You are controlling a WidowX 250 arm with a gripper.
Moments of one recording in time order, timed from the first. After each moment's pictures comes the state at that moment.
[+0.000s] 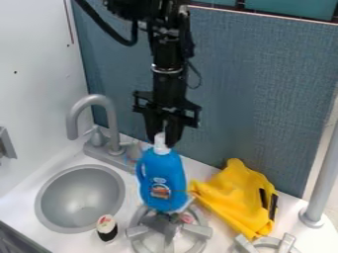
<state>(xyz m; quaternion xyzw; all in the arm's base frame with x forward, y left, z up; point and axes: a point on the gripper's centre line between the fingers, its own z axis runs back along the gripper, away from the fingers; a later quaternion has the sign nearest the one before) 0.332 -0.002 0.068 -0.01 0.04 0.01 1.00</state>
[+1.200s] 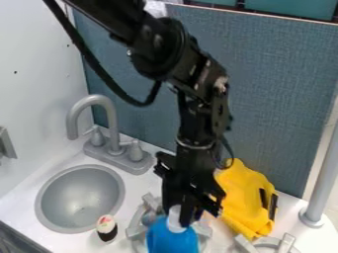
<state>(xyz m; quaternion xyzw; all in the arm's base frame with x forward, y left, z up) 0.256 -0.073 0.033 0.00 0.06 -0.14 0.99</state>
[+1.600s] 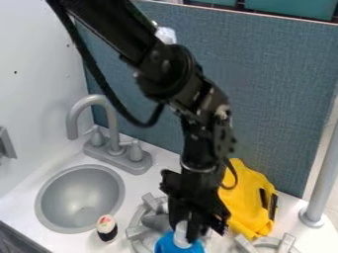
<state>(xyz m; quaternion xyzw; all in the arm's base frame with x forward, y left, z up) 0.257 -0.085 0.006 0.00 0.03 -0.14 0.99</state>
